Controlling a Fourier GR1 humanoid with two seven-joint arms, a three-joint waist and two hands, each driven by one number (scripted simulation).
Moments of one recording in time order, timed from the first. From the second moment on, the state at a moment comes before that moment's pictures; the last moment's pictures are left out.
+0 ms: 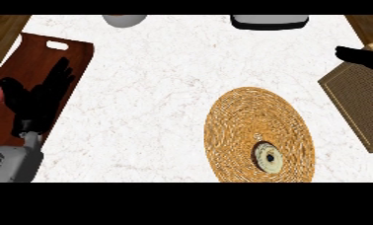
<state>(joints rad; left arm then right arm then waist) -0.18 0.48 -0.09 -1.38 0.31 0.16 0.16 -0.48 -1.03 0.02 -2.18 -0.55 0.46 0.93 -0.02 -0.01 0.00</state>
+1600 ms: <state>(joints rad) -0.19 0.40 0.00 -1.38 0.23 0.07 0.19 0.07 -0.34 0.17 -1.96 0.49 0.38 0.21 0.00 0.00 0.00</state>
